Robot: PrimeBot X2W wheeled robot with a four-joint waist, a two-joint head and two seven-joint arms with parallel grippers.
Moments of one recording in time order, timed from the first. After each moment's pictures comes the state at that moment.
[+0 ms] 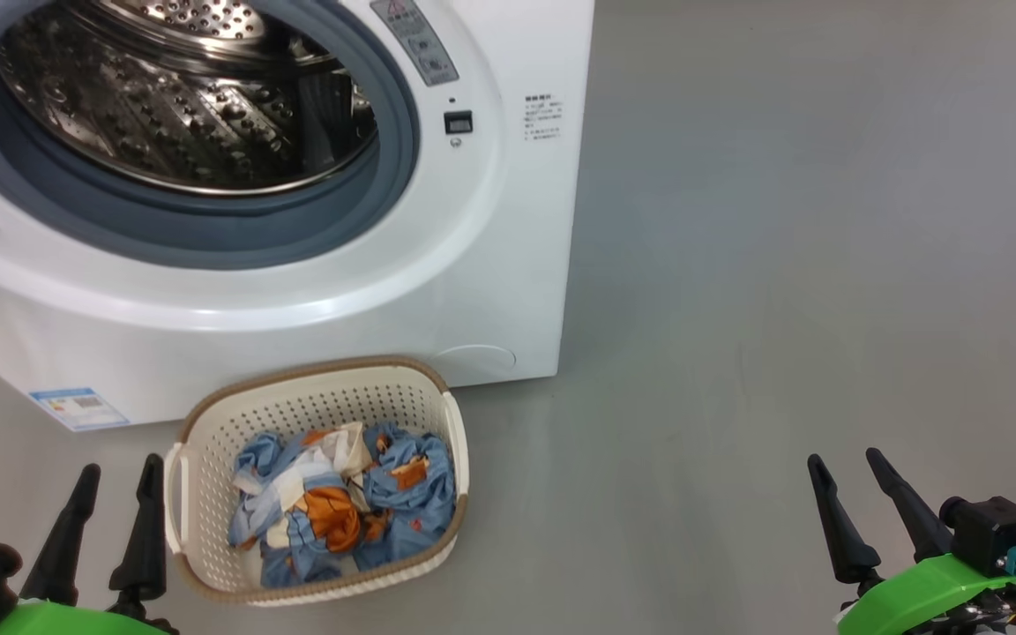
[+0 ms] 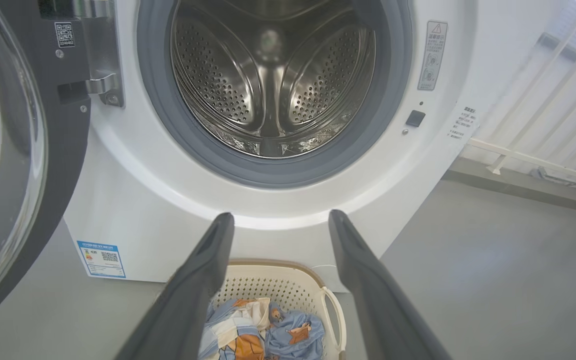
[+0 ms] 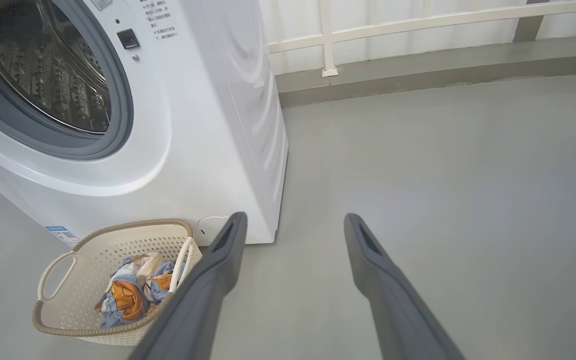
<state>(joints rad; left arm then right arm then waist) -0.02 0.31 -0.10 0.13 -0.66 -0.13 -0.26 -0.08 -0.21 0.06 0.33 0.37 0.13 -0.25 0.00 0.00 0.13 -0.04</state>
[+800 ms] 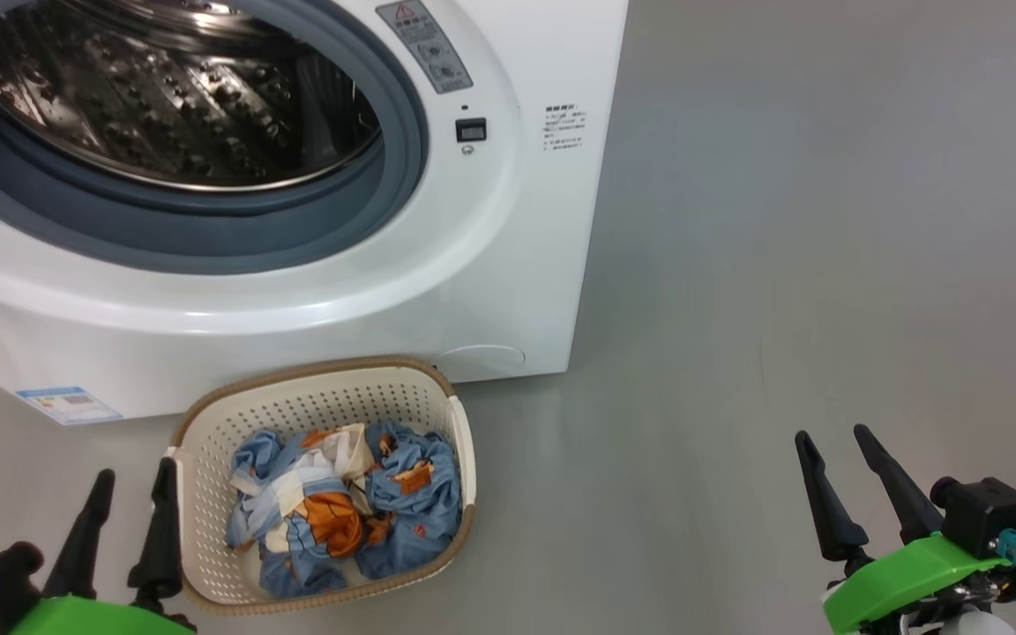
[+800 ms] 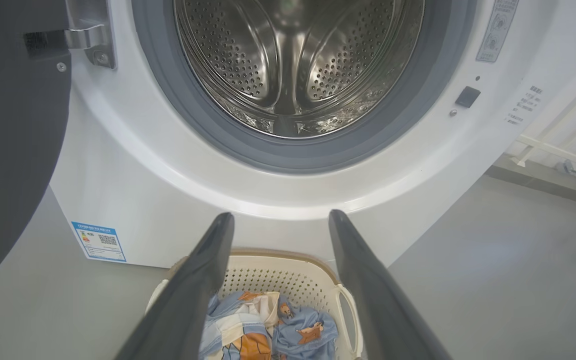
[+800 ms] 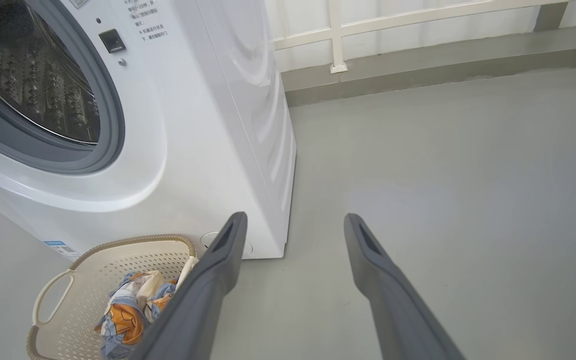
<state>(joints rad) -0.04 0.27 -0.09 0.18 -0.64 -0.13 -0.26 -0.11 -0.18 0.05 0.32 0.37 0.13 -0.25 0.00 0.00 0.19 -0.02</state>
